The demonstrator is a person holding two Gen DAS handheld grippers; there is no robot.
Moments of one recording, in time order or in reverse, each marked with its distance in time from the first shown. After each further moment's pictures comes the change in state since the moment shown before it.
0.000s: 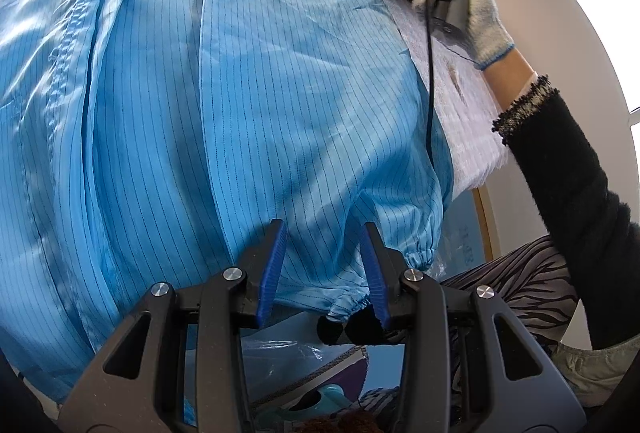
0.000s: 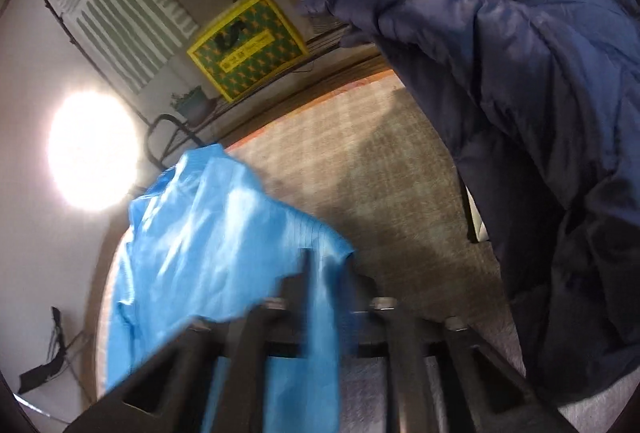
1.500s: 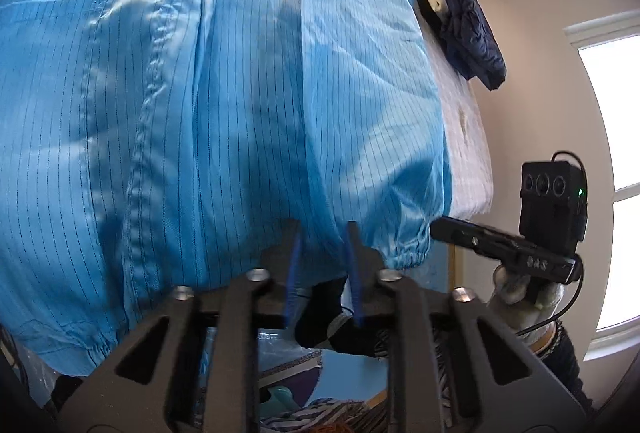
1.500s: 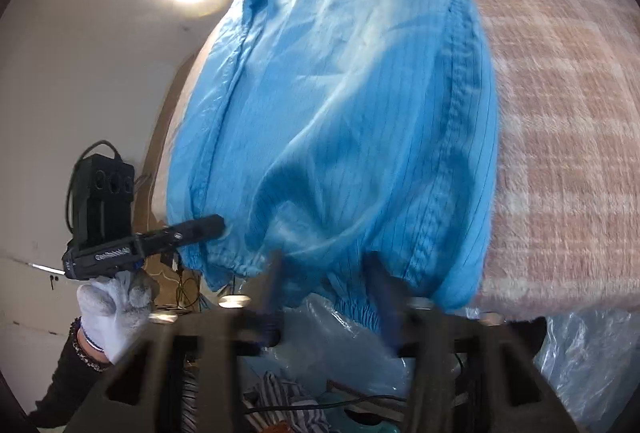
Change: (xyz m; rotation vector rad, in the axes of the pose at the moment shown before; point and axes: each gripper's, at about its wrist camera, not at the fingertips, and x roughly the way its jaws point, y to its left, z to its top) left arm -0.021 0.044 -0.025 -0.224 -0.067 -0.066; right arm -0.141 0.045 -0.292 -0.127 0.527 0.239
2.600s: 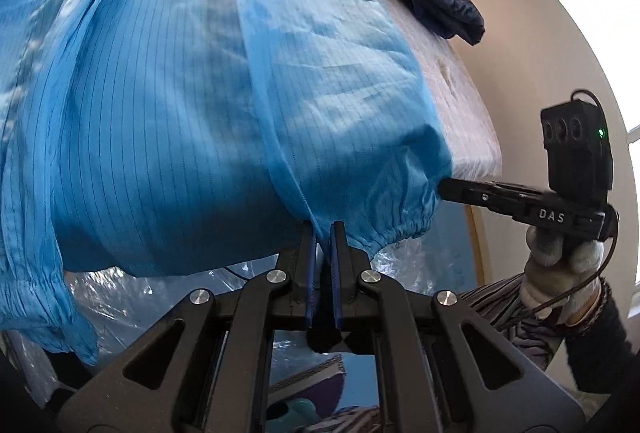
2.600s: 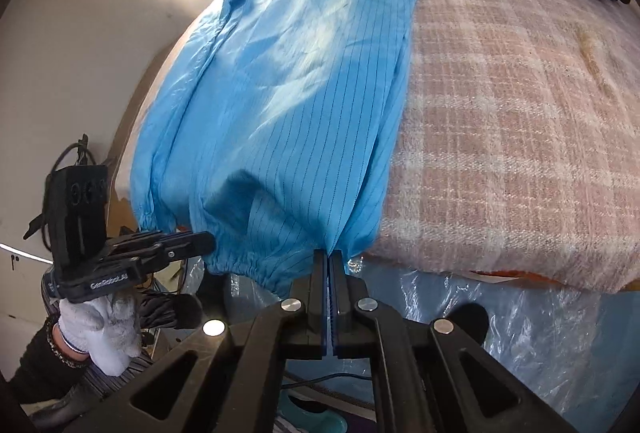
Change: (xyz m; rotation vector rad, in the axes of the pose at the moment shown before) left arm 0.033 -0.047 -0.039 0.172 -0.044 0.047; right arm -0.034 -0.016 -0.019 -0.074 -0.014 -0.183
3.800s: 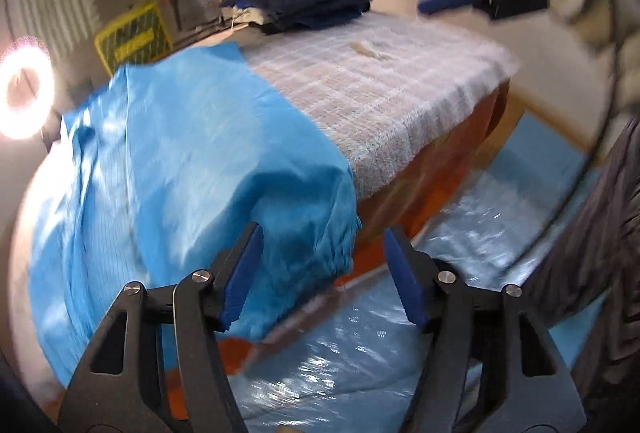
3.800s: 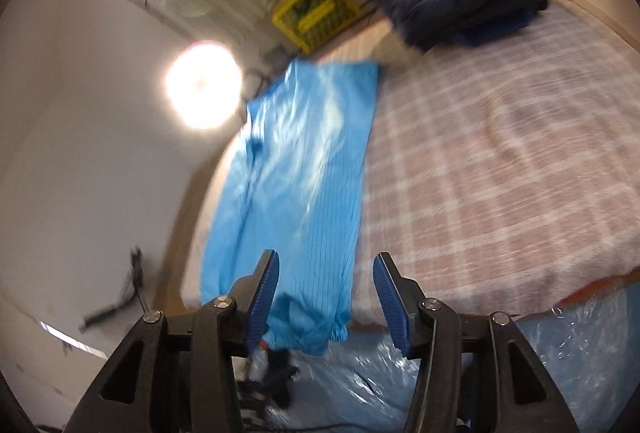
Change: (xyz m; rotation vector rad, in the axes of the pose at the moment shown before) left arm 0.049 -0.152 -0.055 0.734 -0.227 0.429; right arm -0.122 -0.073 -0.014 0.221 -0.421 0.215
